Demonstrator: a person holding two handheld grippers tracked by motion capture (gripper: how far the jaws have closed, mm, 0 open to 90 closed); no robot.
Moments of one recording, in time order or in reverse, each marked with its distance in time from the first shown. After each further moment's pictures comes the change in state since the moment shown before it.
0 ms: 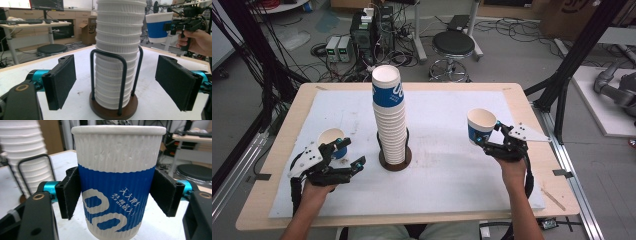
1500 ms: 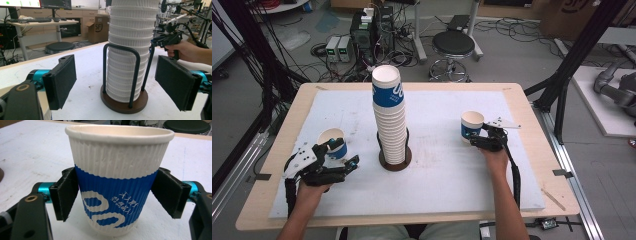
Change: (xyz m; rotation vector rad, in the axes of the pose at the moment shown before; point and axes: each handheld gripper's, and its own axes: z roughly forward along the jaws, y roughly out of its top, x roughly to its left) left arm 0.009 -0.006 -0.009 0.011 0.046 0.003; right arm -0.034 -0.047 0.073 0.239 -0.143 0.130
